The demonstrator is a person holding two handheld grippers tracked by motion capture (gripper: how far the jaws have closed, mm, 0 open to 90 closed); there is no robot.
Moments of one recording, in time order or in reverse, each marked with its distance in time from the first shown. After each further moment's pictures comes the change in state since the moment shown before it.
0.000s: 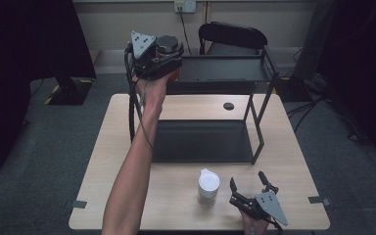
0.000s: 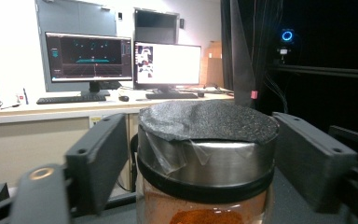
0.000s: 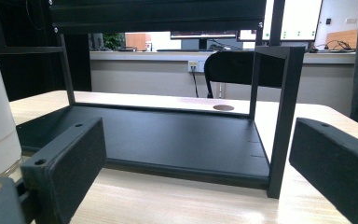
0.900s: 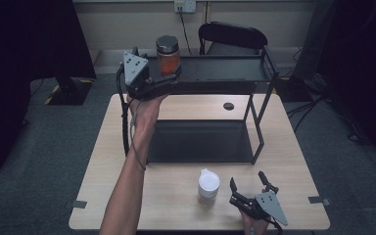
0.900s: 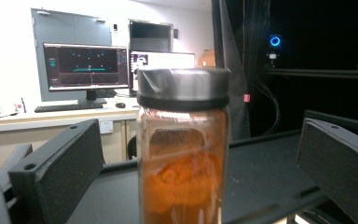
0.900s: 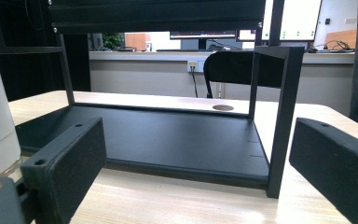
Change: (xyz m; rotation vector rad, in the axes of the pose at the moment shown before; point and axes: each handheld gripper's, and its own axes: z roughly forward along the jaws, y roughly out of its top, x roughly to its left) left arm -0.001 -0.031 -0.047 -0.045 -0.034 0.036; right arm 0.000 0.000 0.000 -0.001 -0.002 -0.001
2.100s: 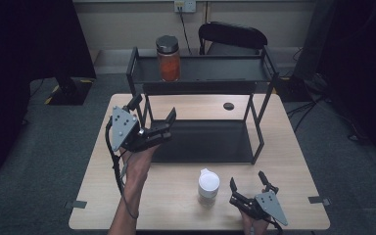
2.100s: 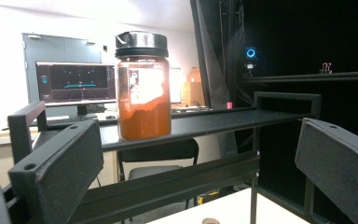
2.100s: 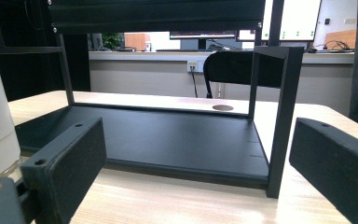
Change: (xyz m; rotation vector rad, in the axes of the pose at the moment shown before) left arm -0.024 -0.059 -0.097 -0.102 -0.040 0.017; right arm 0.000 0.000 0.000 0.000 -0.001 0.000
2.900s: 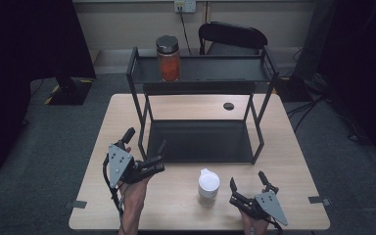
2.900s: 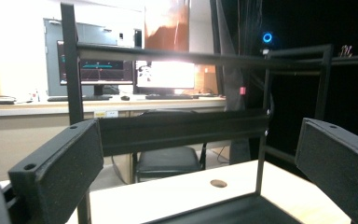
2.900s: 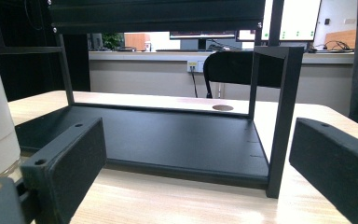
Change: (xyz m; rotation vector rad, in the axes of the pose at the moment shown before) left arm -0.012 -0.065 -0.055 0.041 0.072 -0.022; right arm 0.000 0.000 0.000 0.000 0.000 0.000
